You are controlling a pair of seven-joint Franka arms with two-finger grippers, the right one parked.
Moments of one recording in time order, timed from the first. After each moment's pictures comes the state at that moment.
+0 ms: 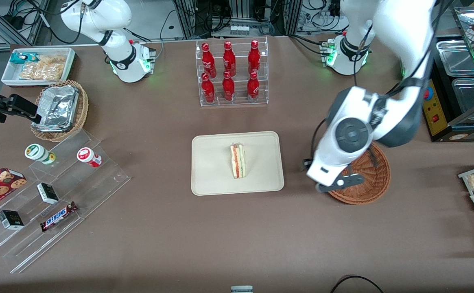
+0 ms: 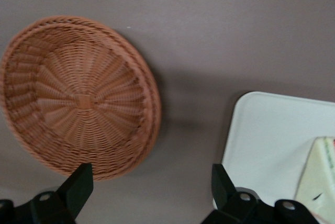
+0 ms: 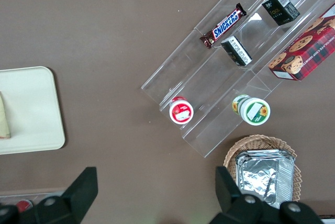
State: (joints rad) arm -0.22 0.39 -0.20 -1.57 0.11 1.78 -0.61
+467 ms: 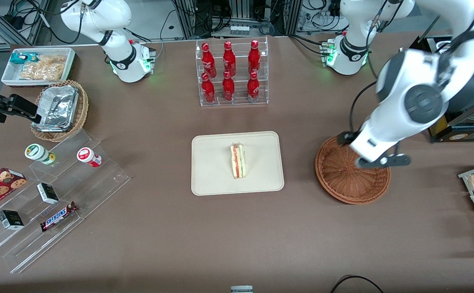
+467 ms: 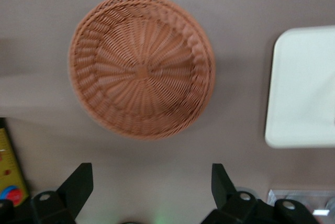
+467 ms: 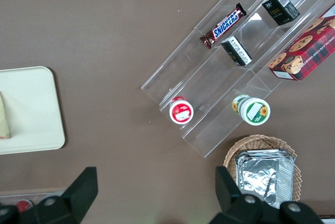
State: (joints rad) arm -0.07 0.14 -0.20 -1.67 0.05 1.60 -0.24
